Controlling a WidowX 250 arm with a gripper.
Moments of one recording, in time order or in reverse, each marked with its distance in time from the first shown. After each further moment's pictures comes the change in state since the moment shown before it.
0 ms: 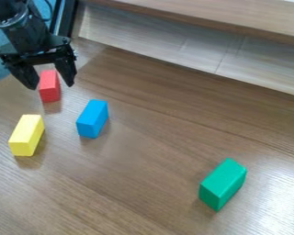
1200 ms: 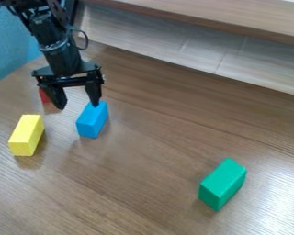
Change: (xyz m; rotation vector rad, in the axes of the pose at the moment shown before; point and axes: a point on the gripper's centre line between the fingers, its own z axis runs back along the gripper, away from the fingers) arm 0.003 -0.017 -0.061 0.010 0.151 0.002
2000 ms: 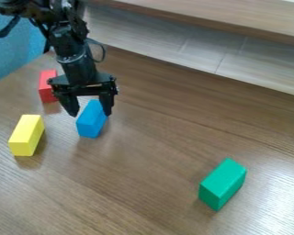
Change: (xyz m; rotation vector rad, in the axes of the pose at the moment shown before) arm -0.002 -0.017 -0.017 0.032 -0.019 -0.040
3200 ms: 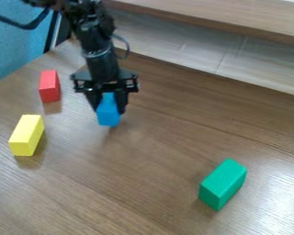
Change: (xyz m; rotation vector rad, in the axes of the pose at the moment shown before) arm 0.009 -0.037 0.001 -0.014 0.030 -0.057
